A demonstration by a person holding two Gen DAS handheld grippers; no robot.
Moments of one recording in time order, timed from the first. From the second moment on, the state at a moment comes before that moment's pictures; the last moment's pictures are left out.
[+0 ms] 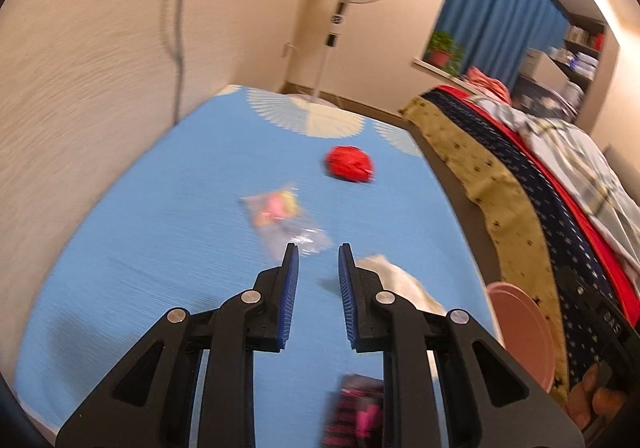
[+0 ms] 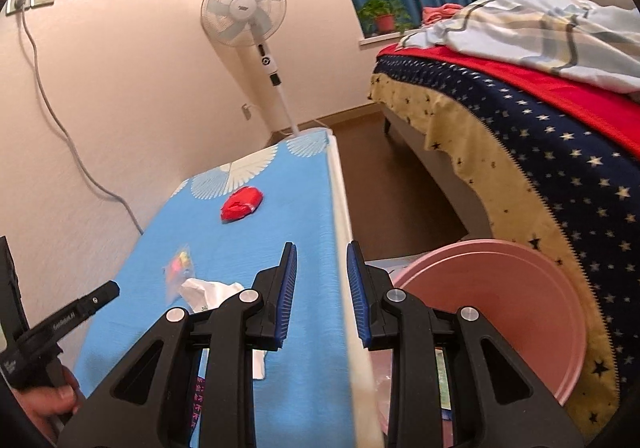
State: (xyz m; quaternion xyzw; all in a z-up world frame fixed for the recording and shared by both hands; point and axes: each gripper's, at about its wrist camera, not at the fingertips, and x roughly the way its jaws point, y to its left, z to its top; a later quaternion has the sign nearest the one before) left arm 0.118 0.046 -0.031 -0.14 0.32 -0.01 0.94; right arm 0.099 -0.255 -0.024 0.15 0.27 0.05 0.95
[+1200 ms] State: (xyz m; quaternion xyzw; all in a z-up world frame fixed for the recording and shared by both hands) left arm 0.204 0.056 -0.092 -0.13 0.39 0.02 0.91; right arm 0.165 -0.159 -0.099 0.05 0.42 0.16 0.89
